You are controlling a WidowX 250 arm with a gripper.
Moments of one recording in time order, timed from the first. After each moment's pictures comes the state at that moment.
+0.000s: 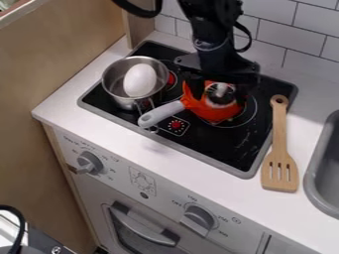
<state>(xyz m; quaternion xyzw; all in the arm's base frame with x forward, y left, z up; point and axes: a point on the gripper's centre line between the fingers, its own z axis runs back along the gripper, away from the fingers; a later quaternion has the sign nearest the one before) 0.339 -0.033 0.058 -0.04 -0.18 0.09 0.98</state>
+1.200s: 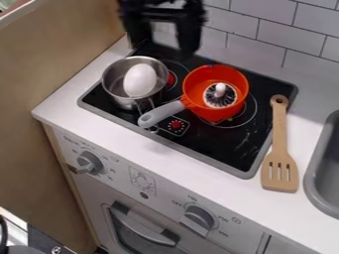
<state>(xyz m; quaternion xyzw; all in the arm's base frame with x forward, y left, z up) 0.277 0.023 0.149 -0.08 -0.06 0.03 0.99</state>
